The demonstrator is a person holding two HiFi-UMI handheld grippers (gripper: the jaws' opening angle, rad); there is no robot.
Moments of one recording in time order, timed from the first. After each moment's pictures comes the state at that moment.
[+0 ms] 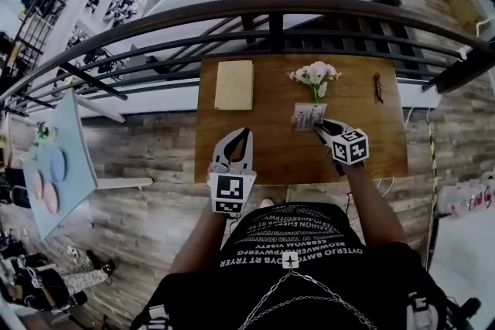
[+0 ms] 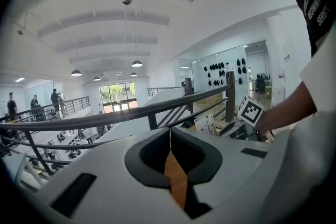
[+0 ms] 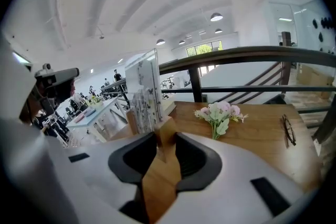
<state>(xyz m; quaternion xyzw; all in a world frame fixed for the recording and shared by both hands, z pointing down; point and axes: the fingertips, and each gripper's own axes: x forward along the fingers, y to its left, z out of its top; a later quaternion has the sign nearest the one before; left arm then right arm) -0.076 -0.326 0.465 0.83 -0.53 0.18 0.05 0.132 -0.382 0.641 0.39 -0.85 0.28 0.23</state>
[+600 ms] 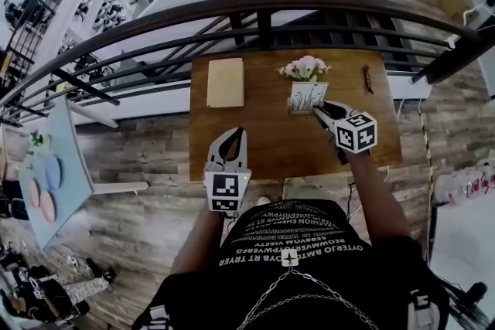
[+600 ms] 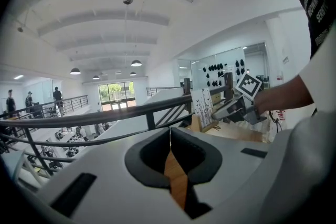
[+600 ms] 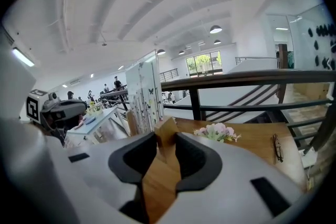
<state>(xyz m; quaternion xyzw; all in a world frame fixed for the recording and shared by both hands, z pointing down) -0.077 -0.307 0.468 0.83 -0.53 0.18 0.06 0.137 -0.386 0.549 0.41 -0.86 0.25 0.19</state>
